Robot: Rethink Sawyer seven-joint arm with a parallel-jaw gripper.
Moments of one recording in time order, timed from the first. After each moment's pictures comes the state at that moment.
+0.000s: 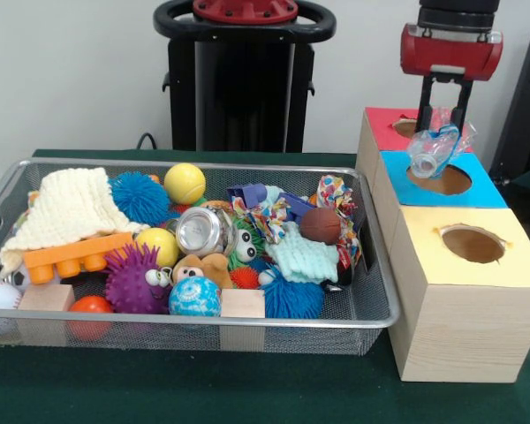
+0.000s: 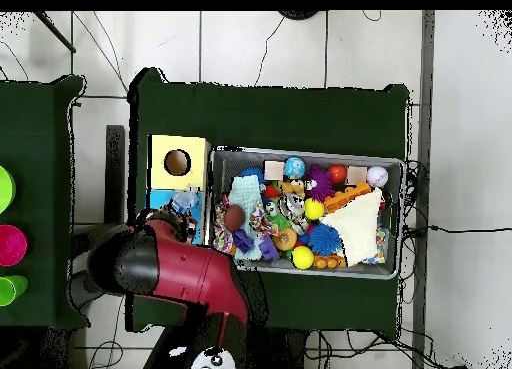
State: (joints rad) arm 0.26 -0.78 -0.26 1.85 0.39 0.36 1.71
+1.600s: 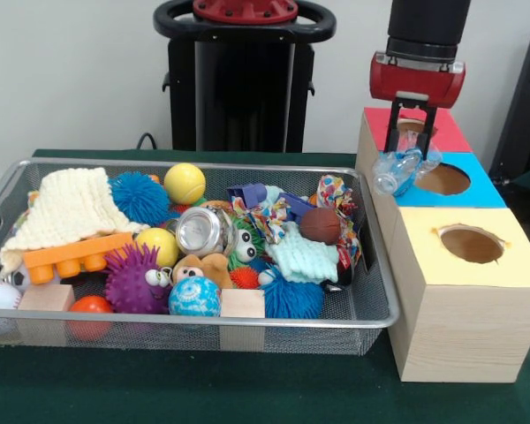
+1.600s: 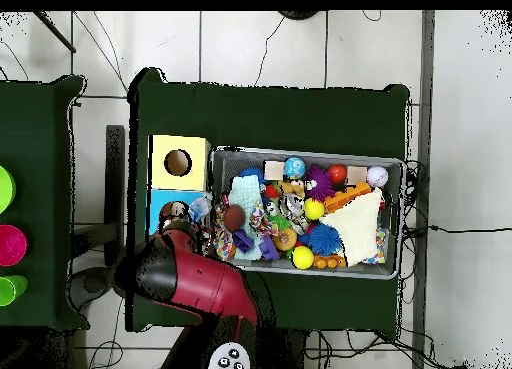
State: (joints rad) arm 0.21 -0.74 -0.22 1.95 0.43 0.18 1.71
